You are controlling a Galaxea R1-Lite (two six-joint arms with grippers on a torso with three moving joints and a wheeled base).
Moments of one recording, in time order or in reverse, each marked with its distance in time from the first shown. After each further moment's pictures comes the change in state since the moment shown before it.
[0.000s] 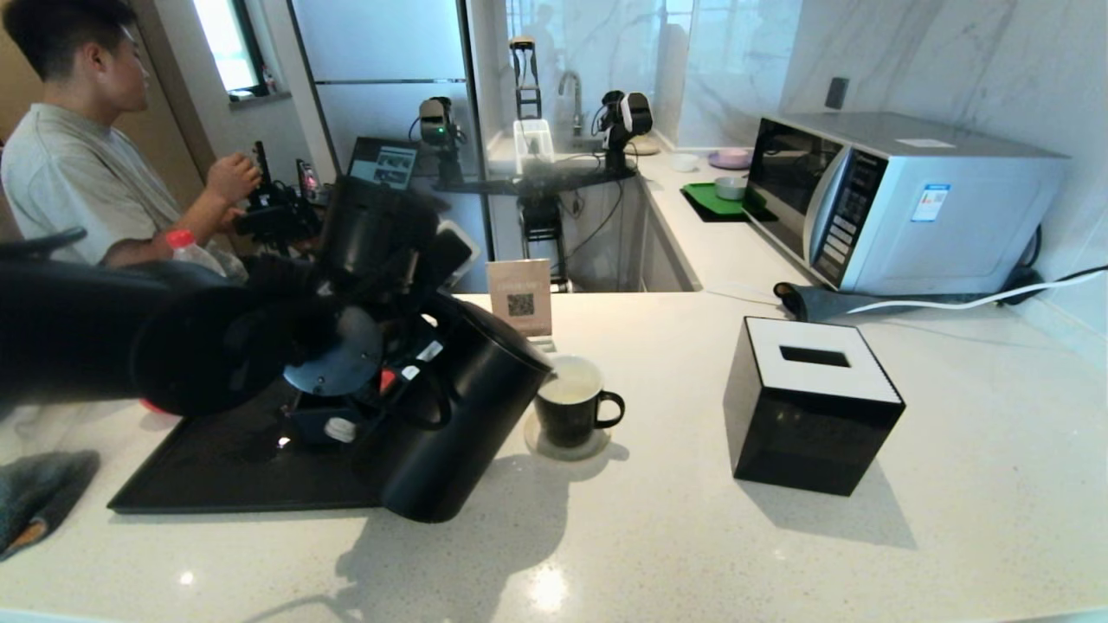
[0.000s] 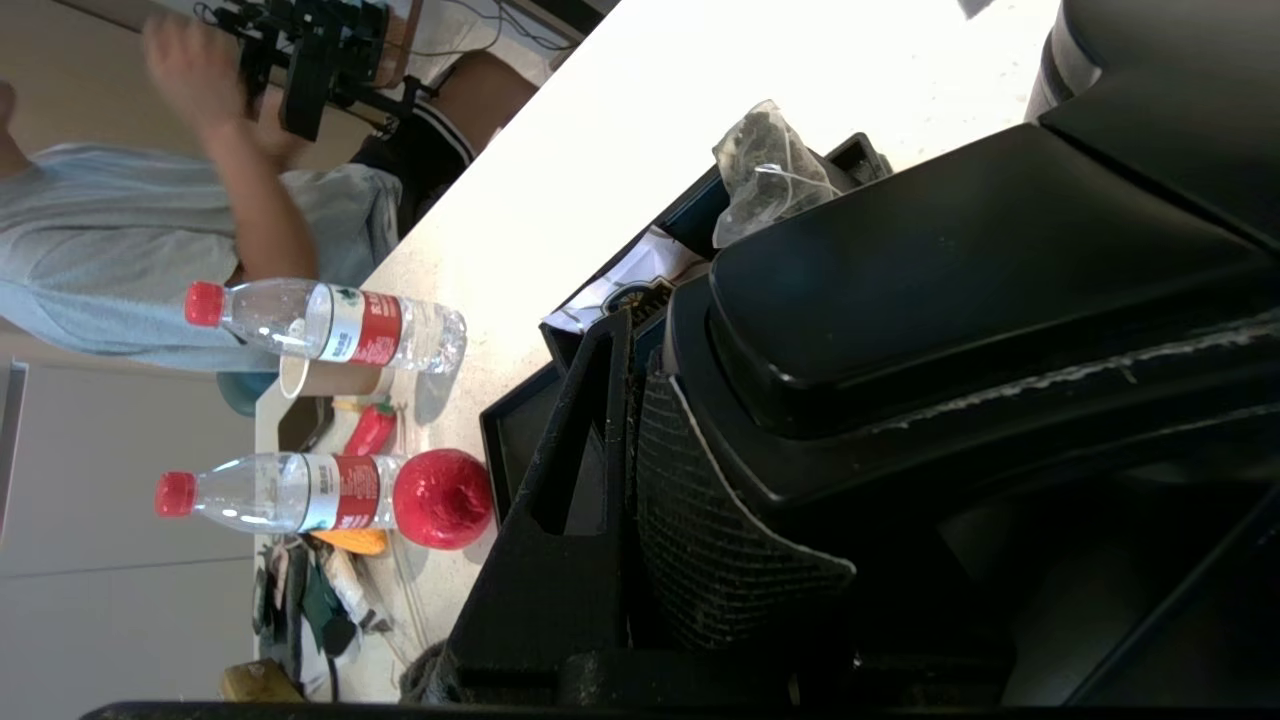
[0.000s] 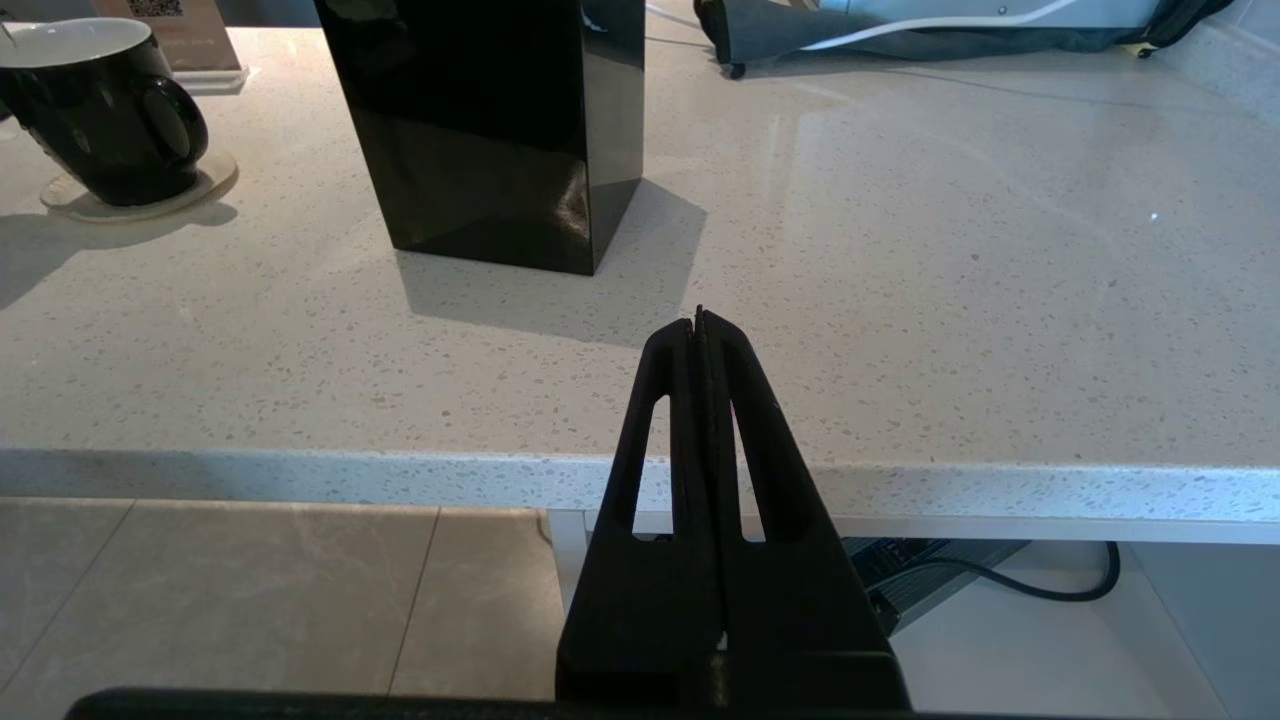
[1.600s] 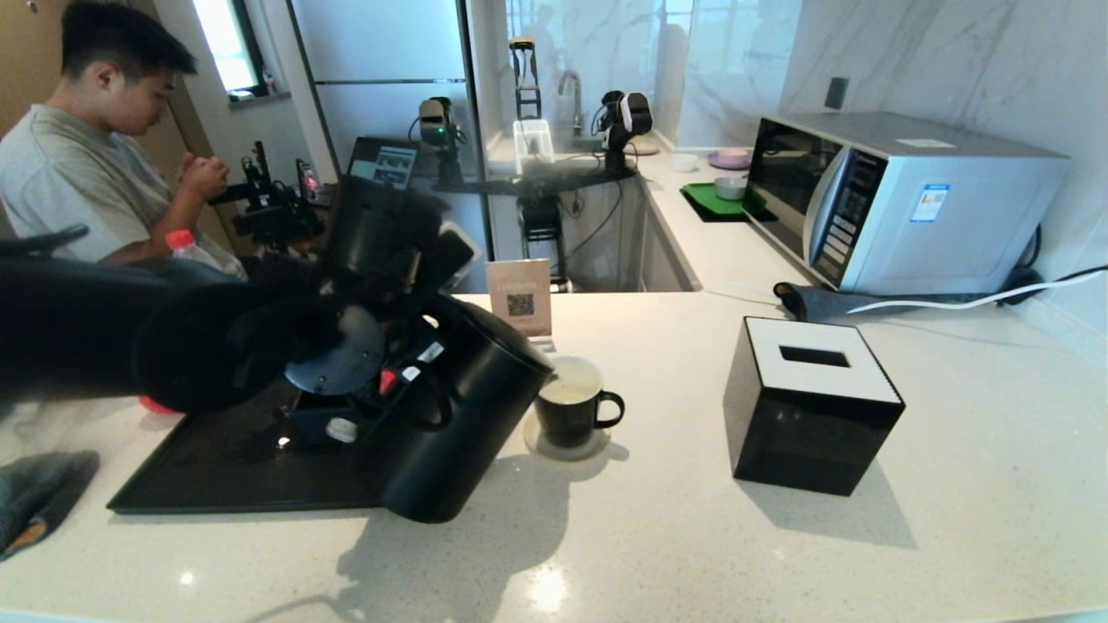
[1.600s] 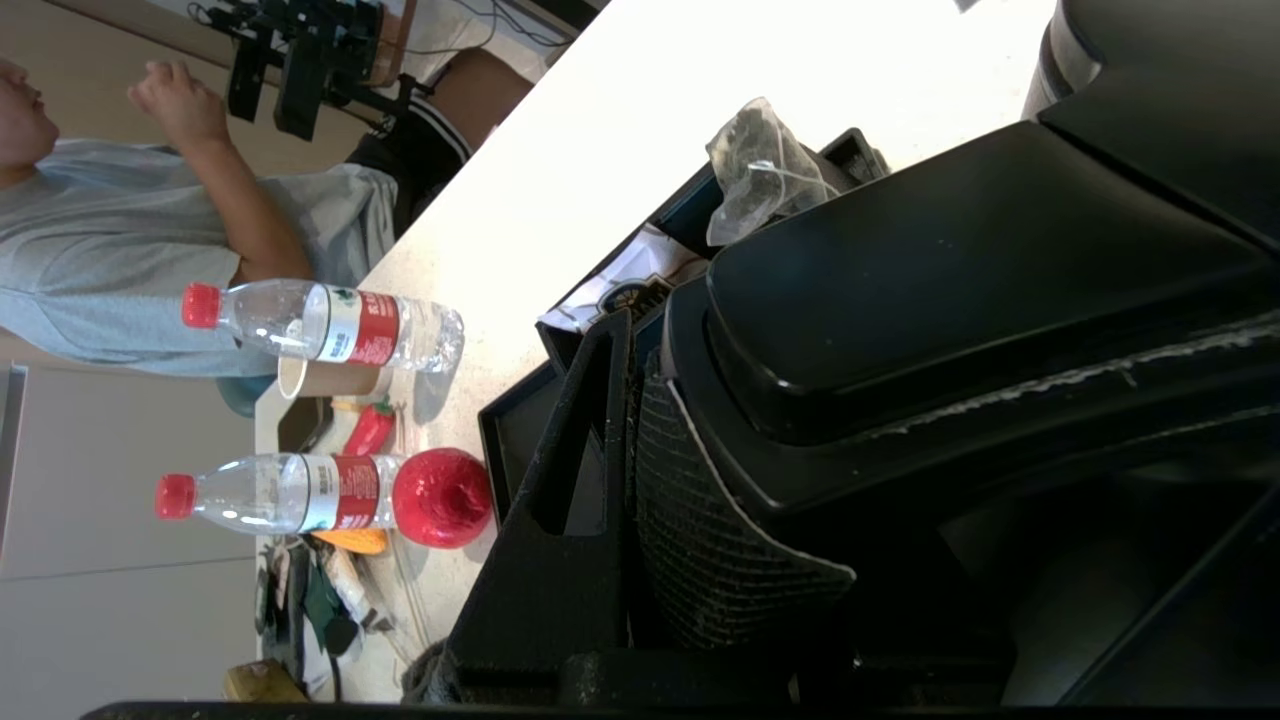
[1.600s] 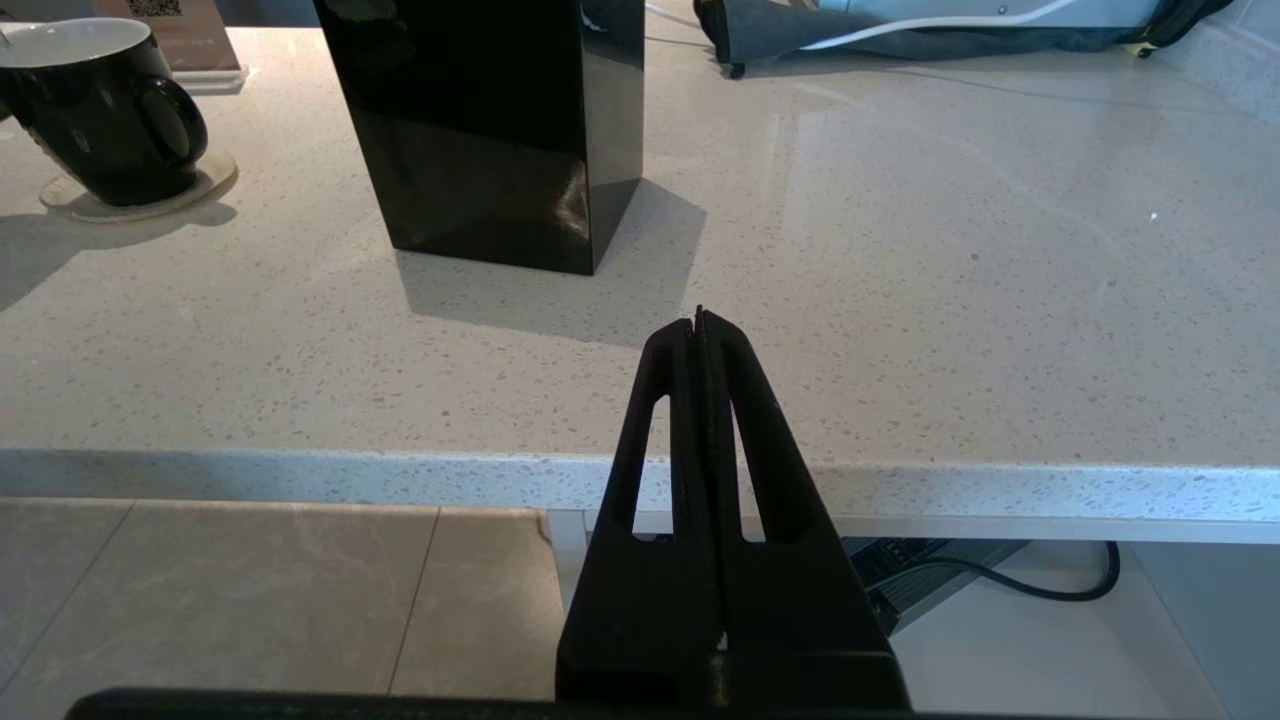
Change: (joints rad) left arm -0.003 0.003 -0.012 0.020 0.000 0.000; right arm 0.000 0.000 0.000 0.000 0.000 0.000
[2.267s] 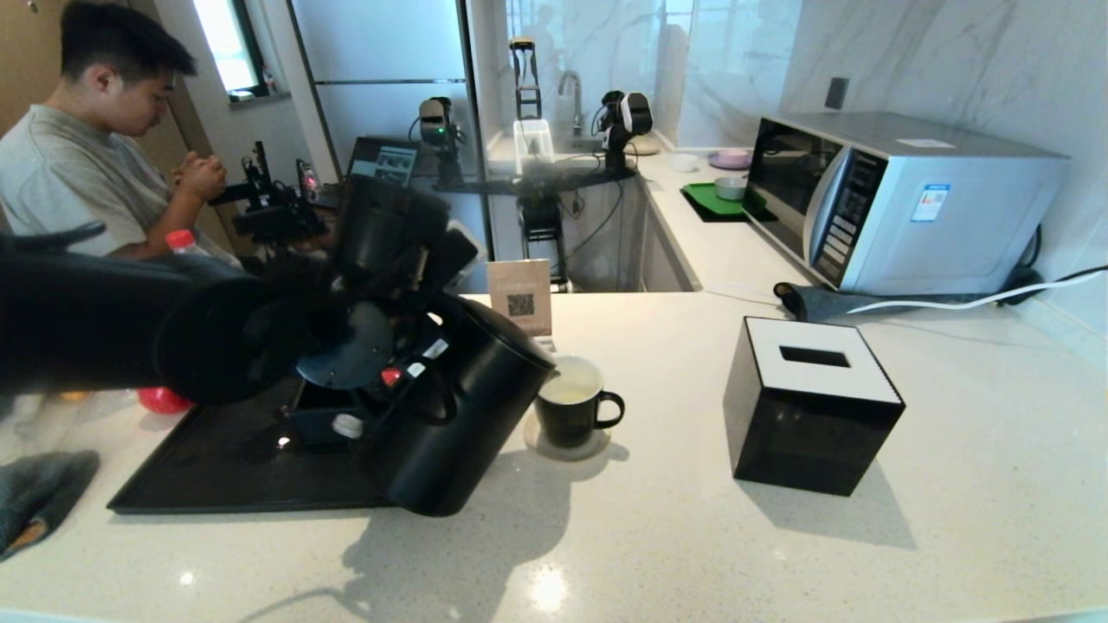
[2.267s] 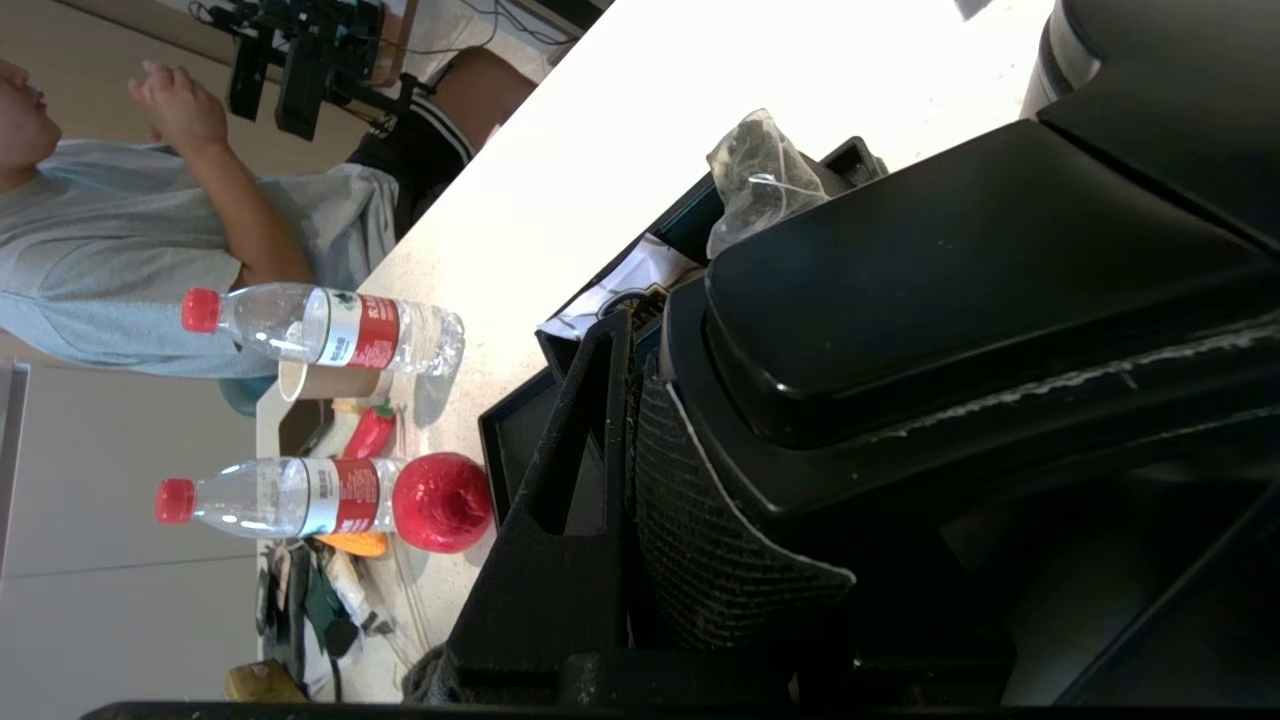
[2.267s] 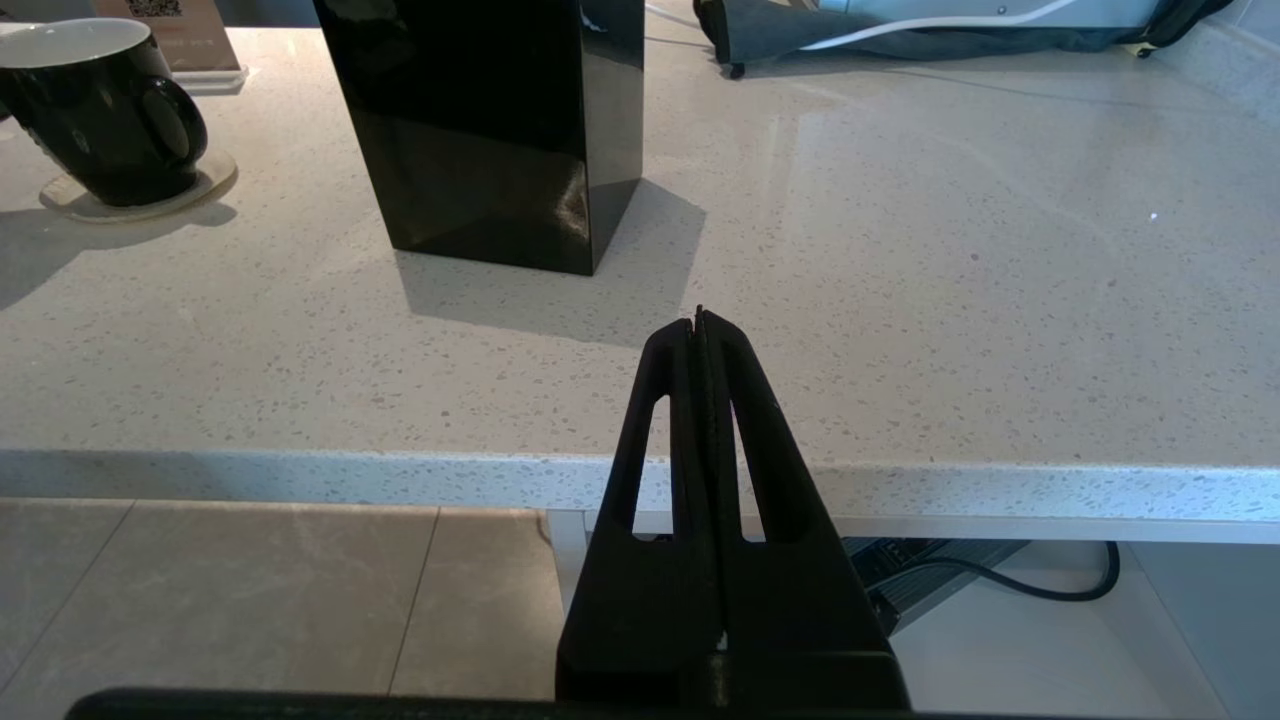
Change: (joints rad) left arm 0.004 0.022 -0.023 0.005 0.003 0.000; right arm 0.000 0.000 0.000 0.000 0.000 0.000
